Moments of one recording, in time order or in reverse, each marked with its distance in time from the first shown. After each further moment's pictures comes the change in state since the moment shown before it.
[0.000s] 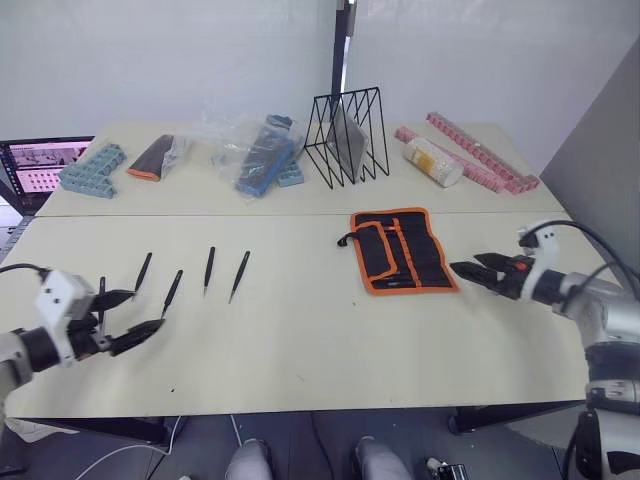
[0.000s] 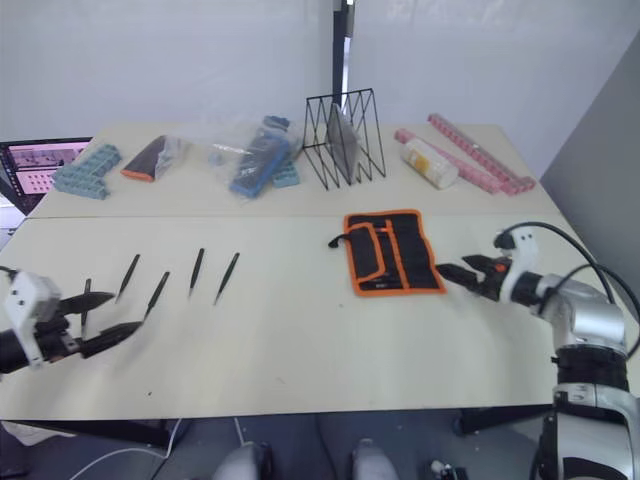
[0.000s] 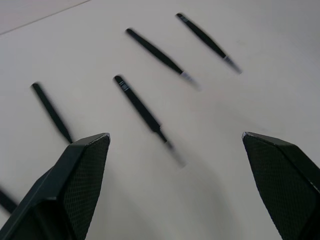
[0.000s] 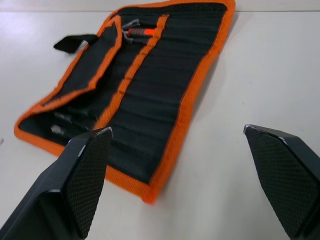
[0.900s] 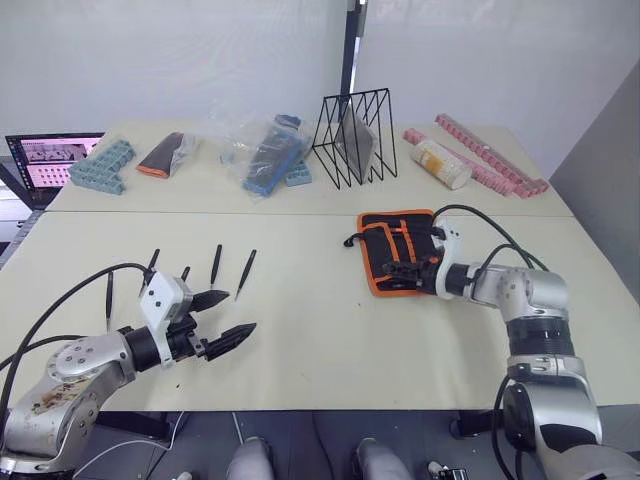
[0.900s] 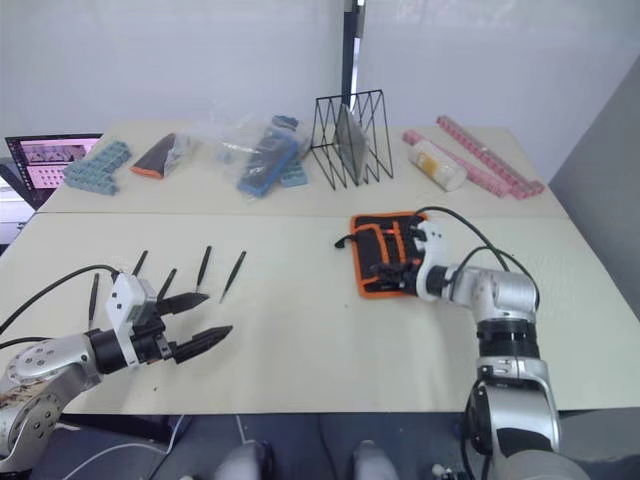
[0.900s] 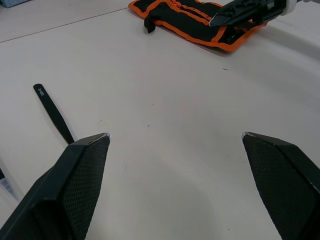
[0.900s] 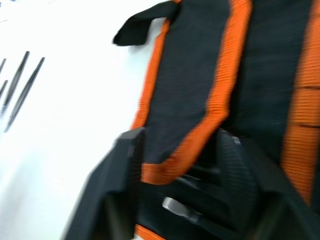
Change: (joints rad) left arm -0.036 -0.160 -0.202 -0.394 -0.075 0.200 0.197; right arm -0.146 0.280 0.042 -0.069 0.093 0.436 -0.283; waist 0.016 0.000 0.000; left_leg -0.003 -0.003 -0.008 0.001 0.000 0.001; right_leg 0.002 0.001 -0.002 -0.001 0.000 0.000
